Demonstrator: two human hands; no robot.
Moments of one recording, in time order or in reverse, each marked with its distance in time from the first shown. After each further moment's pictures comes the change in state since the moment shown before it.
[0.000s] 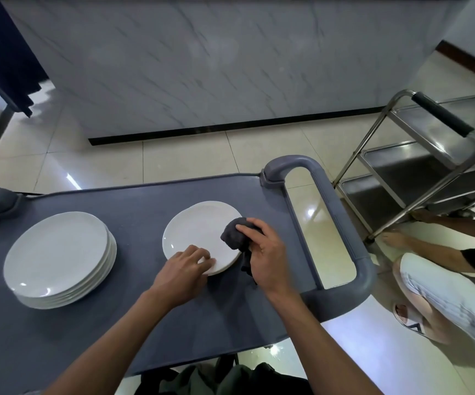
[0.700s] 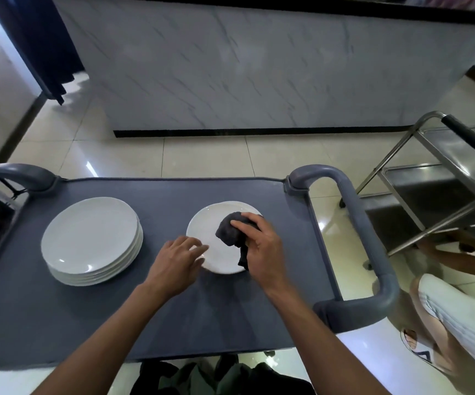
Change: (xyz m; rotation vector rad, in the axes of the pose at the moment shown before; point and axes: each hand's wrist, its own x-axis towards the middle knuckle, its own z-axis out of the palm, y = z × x) left_hand -0.039 -0.038 -0.013 -0.060 0.222 -0.223; right_hand 0.006 -0.048 0.033 -0.032 -0.111 -0.161
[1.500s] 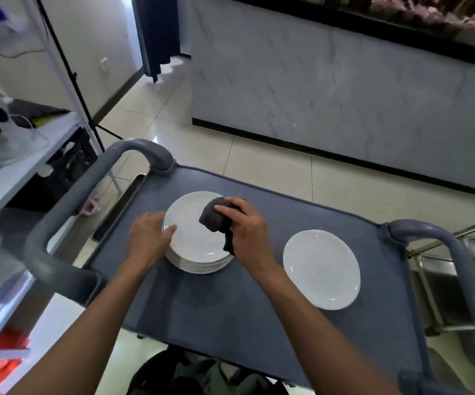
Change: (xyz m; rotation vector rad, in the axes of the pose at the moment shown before) left_hand -0.107 -0.228 -0.089 -0.241 0.220 -0.941; right_hand 0.056 -0.180 0.188 0.058 -0.353 -0.248
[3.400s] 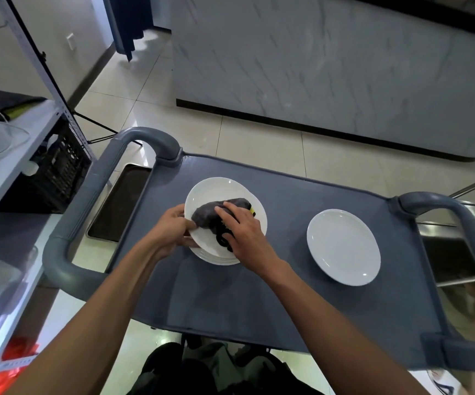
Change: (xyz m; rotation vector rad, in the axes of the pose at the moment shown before) left_hand 0.024 0.000 -0.027 -0.908 -0.620 -0.353; right_hand -0.008 0.014 0.089 -0.334 -0.263 -0.037
